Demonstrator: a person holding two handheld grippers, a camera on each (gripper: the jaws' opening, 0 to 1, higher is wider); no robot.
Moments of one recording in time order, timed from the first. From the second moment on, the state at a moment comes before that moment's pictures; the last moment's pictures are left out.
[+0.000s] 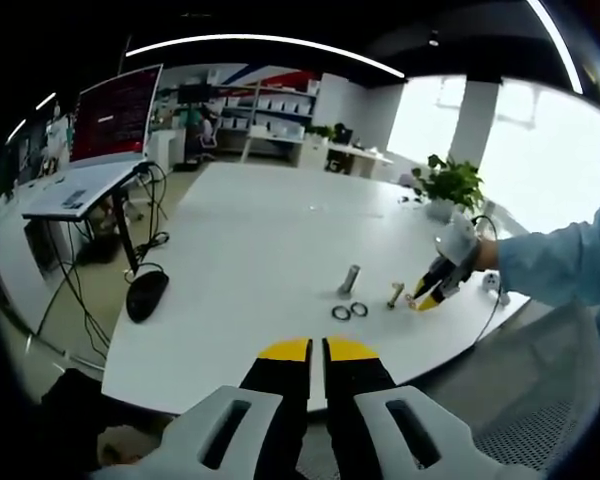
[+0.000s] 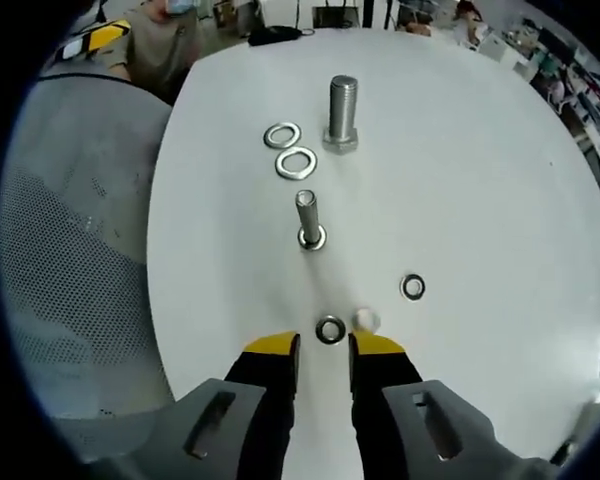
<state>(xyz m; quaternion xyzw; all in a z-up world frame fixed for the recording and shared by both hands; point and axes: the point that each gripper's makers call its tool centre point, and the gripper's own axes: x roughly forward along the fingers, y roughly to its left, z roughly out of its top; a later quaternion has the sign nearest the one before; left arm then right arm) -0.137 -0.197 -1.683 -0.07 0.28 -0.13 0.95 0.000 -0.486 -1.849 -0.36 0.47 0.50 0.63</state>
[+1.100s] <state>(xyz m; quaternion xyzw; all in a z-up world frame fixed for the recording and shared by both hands) -0.136 -0.196 -1.680 -0.07 0.27 -0.13 0.95 0.007 -0.479 -1.857 -0.44 0.51 0.48 0.56</state>
